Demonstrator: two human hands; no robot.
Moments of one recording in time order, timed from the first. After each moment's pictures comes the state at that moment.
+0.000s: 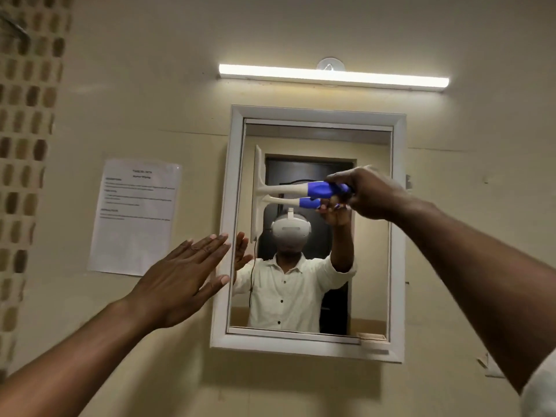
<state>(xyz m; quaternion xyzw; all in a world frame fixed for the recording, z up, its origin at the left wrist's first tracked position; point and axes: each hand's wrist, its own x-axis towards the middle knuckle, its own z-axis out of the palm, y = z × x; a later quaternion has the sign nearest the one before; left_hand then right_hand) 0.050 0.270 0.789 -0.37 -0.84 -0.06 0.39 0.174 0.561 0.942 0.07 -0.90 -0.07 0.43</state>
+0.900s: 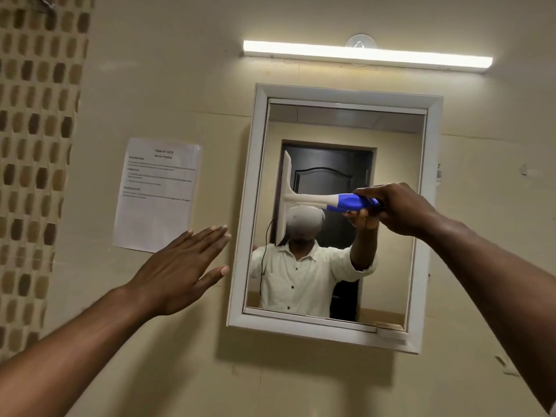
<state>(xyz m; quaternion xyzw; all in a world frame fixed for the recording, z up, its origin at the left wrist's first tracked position) 0.036 0.241 0.769 -0.35 -0.86 -0.06 0.37 0.151 0.585 0.901 0.05 -0.91 -0.03 0.42</state>
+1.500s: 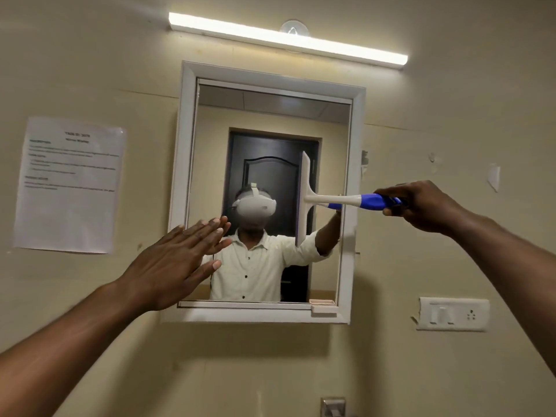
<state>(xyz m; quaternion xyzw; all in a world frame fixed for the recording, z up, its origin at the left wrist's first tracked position) 0.047 0.330 0.770 -0.44 -0.82 -0.09 0.36 0.251 0.692 0.891 -0.11 -0.91 -0.02 0.40</state>
